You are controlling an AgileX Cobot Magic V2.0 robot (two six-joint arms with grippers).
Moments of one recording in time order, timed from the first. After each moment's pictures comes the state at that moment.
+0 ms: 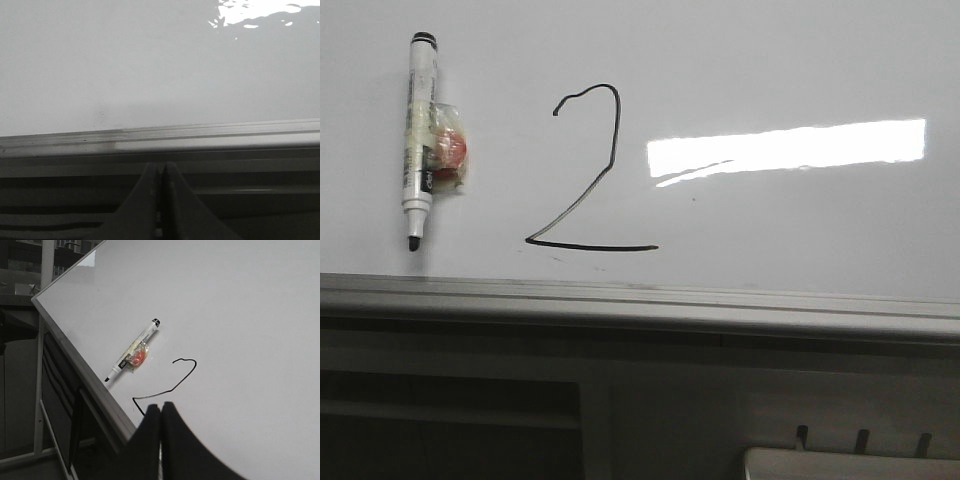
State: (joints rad) left arm 0.03 0.00 0.00 0.06 0.34 0.12; right arm 0.81 0.21 -0.19 0.93 0.03 -1.19
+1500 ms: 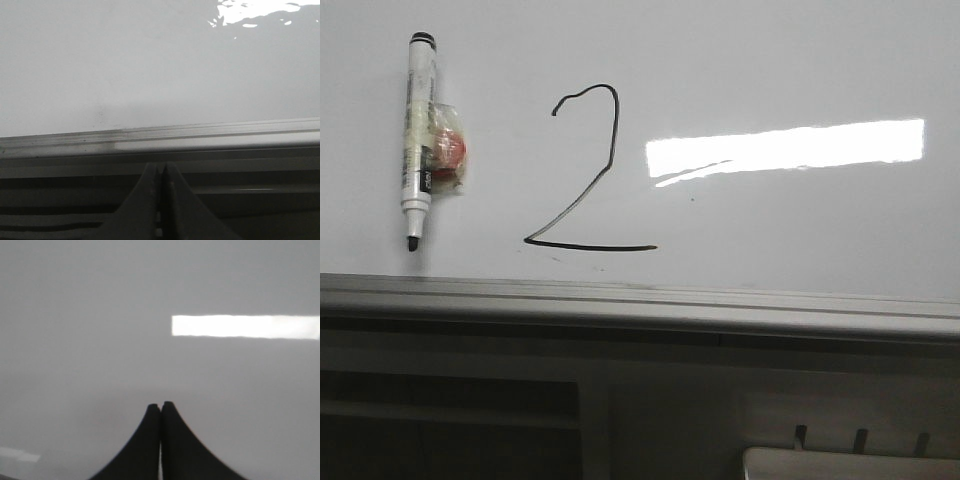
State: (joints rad) left arm 0.03 0.00 0.00 0.07 0.34 0.12; right arm 0.07 0.18 0.01 -0.24 -0.11 0.17
